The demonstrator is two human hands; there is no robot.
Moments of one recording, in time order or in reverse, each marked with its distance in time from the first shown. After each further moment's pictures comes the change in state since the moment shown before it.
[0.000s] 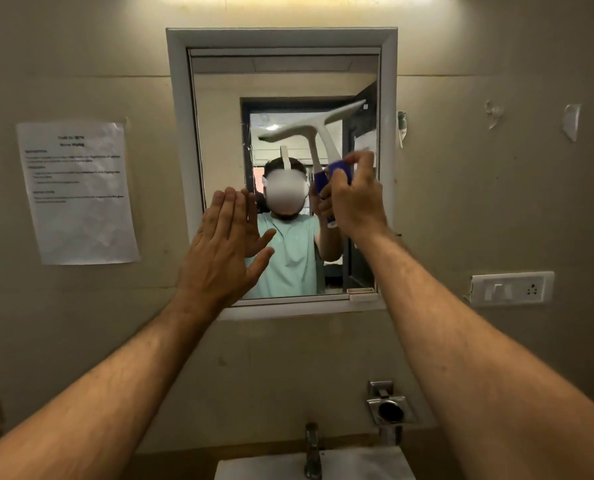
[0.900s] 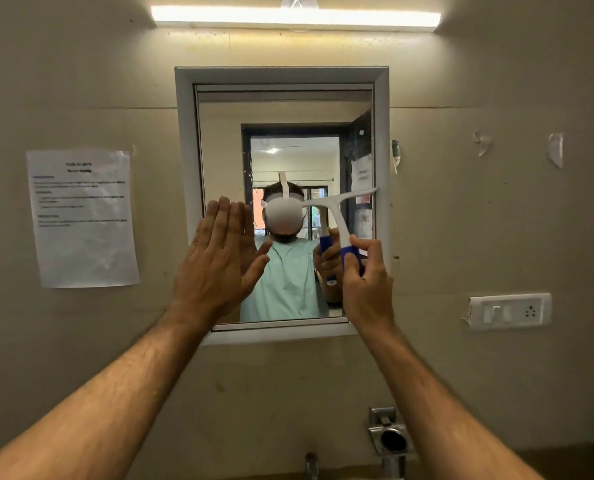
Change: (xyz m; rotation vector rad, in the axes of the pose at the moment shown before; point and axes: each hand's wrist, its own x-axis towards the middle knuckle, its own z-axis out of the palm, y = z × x) left_hand 0.015 -0.006 -0.012 0.023 0.031 -0.012; right_hand -0.071 0.060 0.002 -0.051 0.130 0.004
